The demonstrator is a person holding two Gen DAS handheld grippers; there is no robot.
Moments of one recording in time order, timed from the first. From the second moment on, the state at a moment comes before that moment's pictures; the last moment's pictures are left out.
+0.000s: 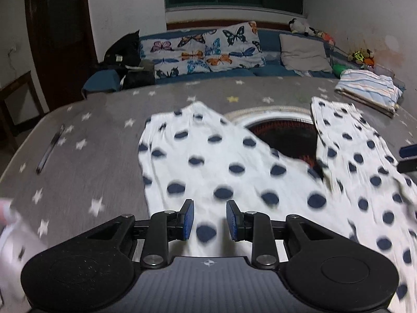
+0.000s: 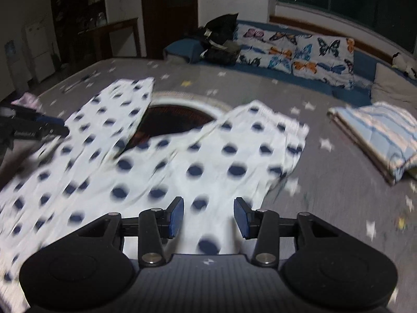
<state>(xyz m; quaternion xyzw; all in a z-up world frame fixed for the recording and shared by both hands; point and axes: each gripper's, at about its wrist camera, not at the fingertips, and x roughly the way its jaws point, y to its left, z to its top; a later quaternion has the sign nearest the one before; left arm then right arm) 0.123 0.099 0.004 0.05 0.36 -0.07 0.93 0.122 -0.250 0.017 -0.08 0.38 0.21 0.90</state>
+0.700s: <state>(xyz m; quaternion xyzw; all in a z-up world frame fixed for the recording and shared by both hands) 0.164 0.120 -0.010 0.07 0.37 0.00 0.93 0.177 -0.285 -0.005 -0.05 0.39 0.15 0.91</state>
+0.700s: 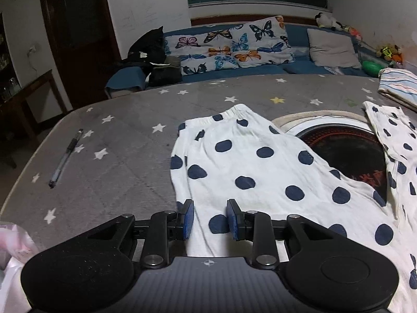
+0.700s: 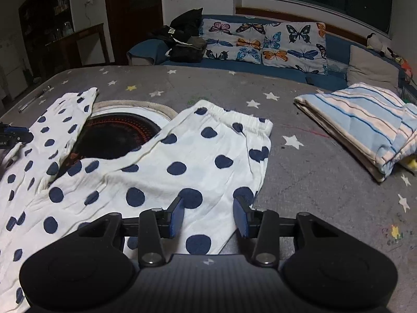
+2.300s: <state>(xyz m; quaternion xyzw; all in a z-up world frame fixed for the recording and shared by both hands) -0.029 -0.074 -0.002 0.07 0.39 -0.35 0.85 0.176 -0.321 0.007 0.01 0.39 0.13 0.91</state>
